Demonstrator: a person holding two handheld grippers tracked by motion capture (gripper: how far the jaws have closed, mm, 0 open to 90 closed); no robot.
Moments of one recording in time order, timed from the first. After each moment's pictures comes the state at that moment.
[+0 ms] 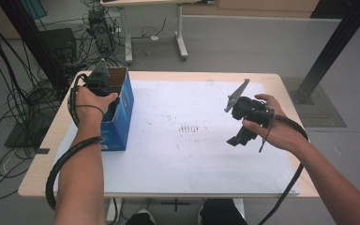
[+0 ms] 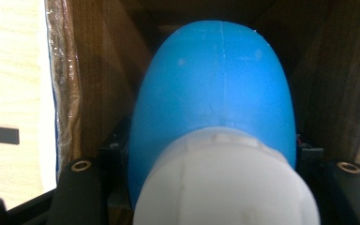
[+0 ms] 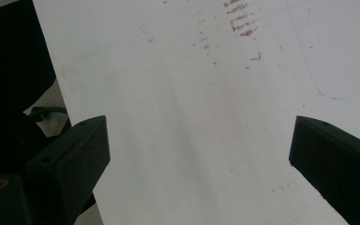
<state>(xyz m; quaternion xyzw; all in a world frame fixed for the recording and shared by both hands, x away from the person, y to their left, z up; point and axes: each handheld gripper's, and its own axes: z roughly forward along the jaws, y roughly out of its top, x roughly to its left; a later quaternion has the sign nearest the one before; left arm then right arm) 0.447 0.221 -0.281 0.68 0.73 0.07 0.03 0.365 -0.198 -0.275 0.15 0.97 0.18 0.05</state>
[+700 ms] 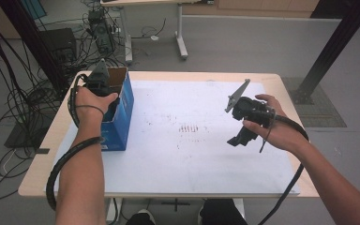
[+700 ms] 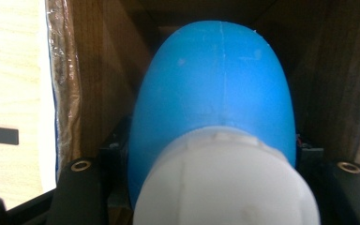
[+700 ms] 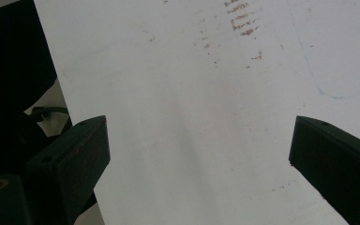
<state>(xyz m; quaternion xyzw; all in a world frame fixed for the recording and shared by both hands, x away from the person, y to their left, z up) 0.447 0.221 -0.281 0.68 0.73 0.07 0.03 0.364 -0.199 -0.275 0.15 0.97 0.18 0.05</state>
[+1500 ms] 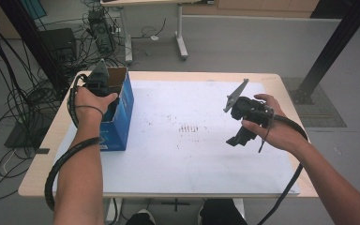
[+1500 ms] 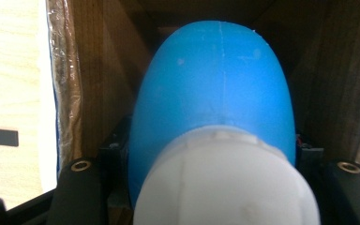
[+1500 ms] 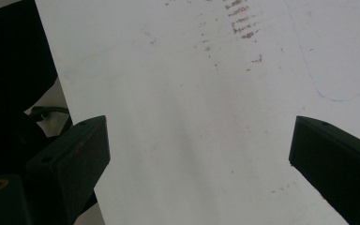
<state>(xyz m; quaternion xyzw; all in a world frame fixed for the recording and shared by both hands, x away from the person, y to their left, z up) 0.446 0.222 -0.281 0.68 0.73 0.07 0.03 0.364 -0.196 -0.273 0.15 0.97 0.18 0.05</state>
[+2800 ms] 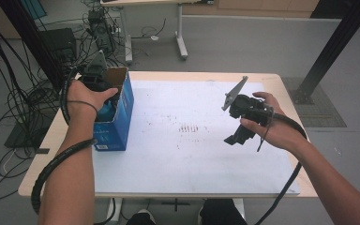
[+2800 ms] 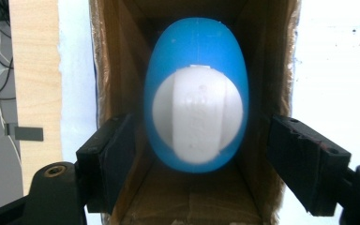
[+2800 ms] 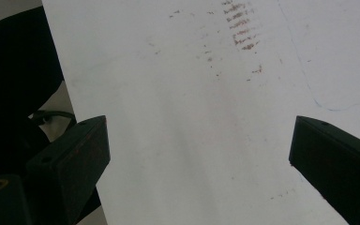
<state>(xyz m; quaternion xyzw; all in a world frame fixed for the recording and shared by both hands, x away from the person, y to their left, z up) 0.426 0.212 -0.238 0.70 0.71 0.09 0.04 0.361 -0.190 -0.264 0.15 0.97 0.18 0.06</state>
